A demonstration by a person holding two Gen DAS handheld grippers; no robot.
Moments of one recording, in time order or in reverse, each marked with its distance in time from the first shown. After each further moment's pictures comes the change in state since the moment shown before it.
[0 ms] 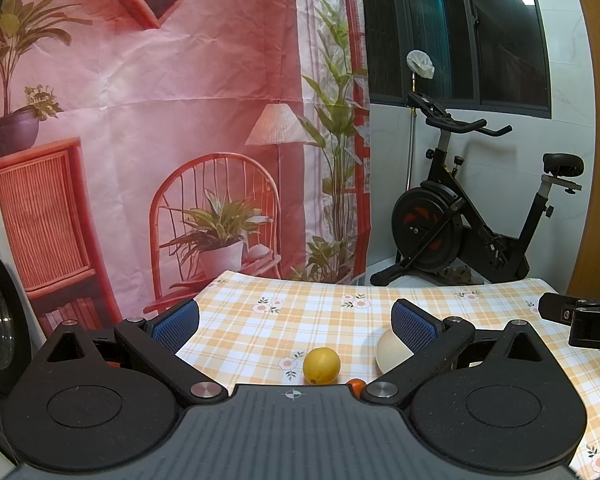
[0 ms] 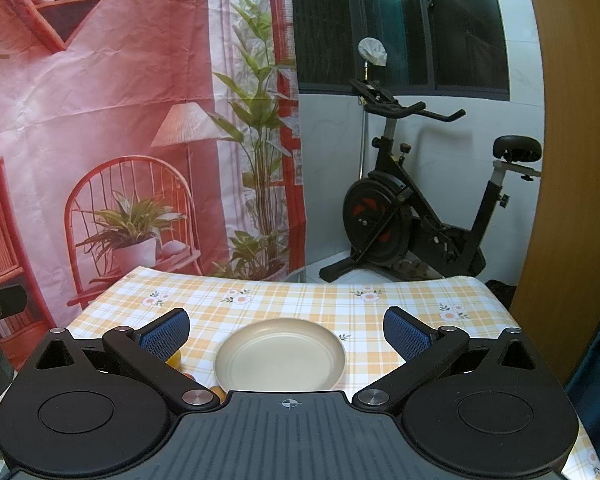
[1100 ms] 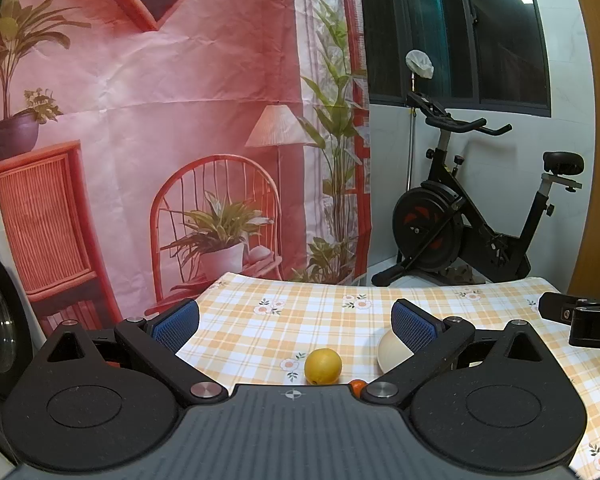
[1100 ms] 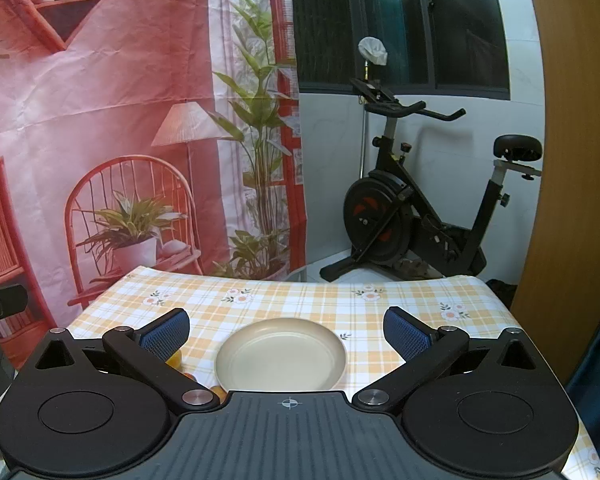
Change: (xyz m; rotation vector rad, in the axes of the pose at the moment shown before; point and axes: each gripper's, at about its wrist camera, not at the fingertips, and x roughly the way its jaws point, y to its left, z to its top) left arm 0.000 -0.001 0.000 0.008 0.000 0.002; right arm 0.002 0.002 0.000 0.000 0.002 0.000
